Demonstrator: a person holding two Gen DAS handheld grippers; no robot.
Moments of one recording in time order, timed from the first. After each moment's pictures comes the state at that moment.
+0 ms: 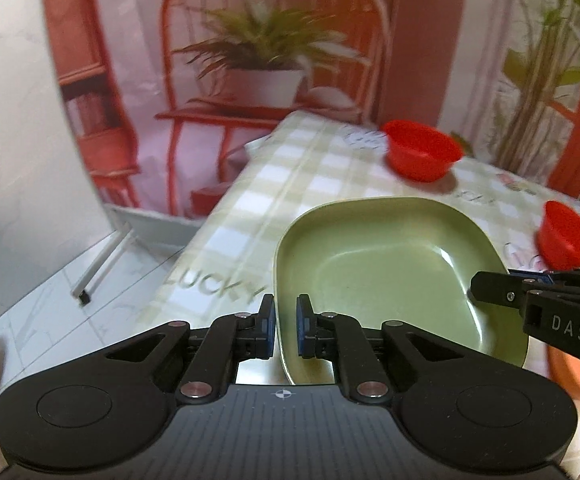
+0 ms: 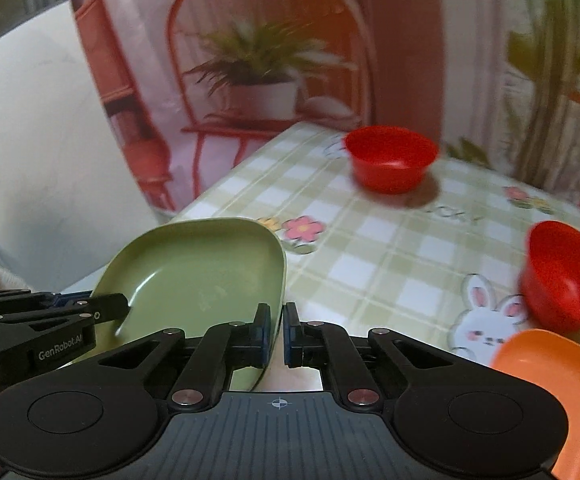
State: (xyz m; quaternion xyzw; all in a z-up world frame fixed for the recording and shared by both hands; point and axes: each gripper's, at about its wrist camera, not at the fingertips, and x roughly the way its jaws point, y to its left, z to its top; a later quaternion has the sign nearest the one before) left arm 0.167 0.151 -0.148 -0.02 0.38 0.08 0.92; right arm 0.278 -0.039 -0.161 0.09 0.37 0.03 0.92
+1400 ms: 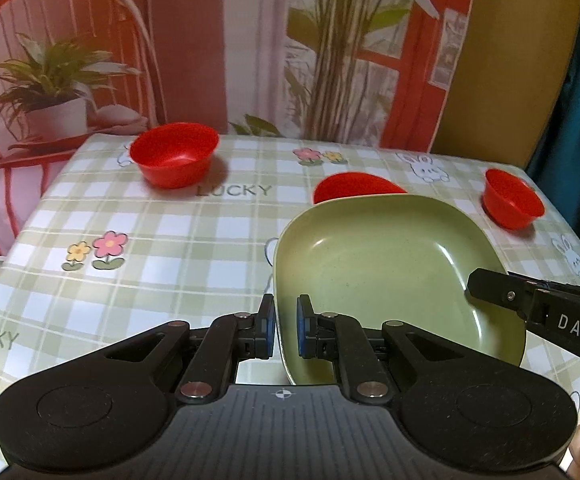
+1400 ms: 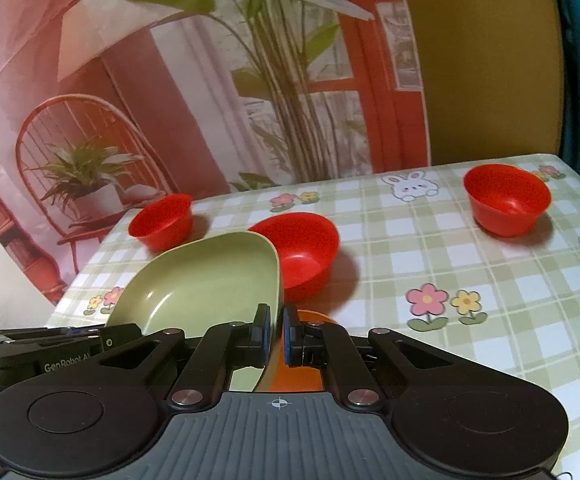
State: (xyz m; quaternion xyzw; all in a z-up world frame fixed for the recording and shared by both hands) left arm 0.186 -0.023 -0.153 0.02 0.40 -0.10 0.91; right arm 0.146 -0.225 -0.151 0.21 0.30 -0.15 0.92
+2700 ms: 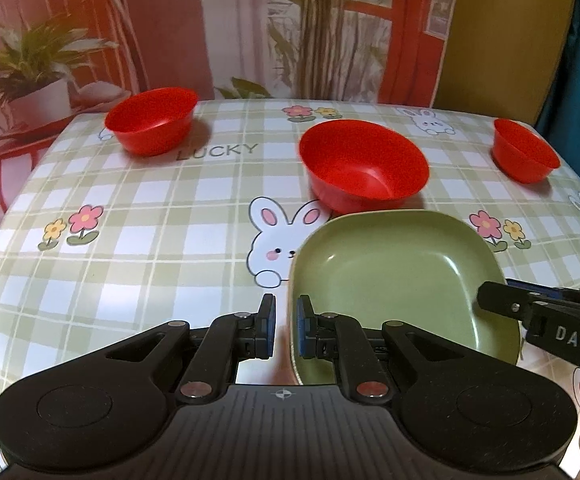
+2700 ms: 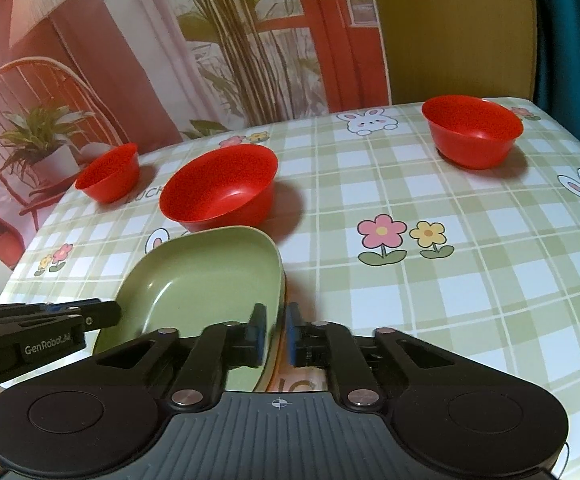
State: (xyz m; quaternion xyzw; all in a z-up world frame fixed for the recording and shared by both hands) left arm 0.194 -0.043 -0.186 0.05 0.43 -0.09 0.90; right arm 0.141 -0.245 -0.199 0.22 0.36 -0.18 0.89
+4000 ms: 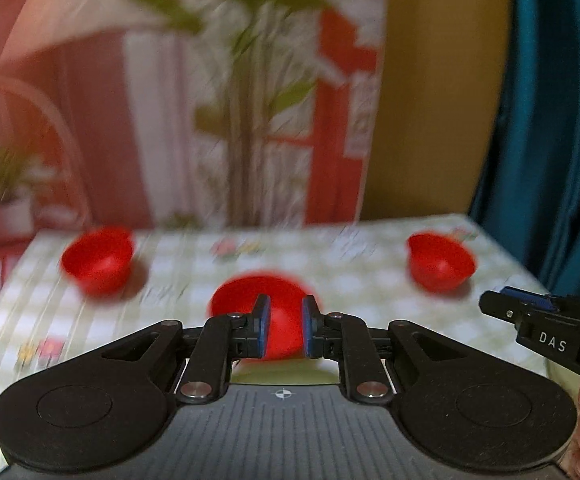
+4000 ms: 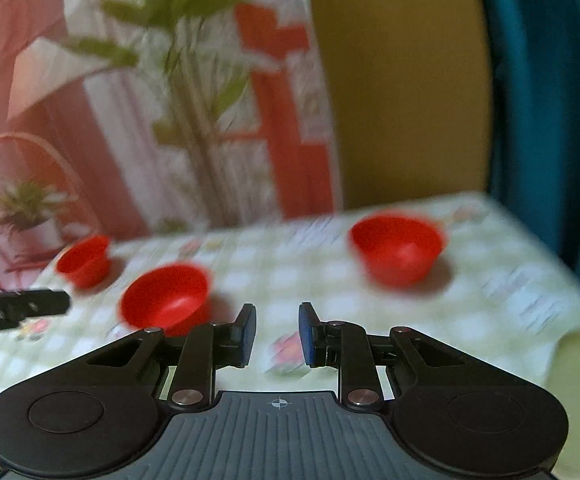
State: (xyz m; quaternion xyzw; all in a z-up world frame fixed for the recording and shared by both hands) left arm 0.187 -0.110 -0.092 0.05 0.28 -0.17 0.94; right arm 0.094 -0.299 -0.144 0.15 0.24 -0.23 0.93
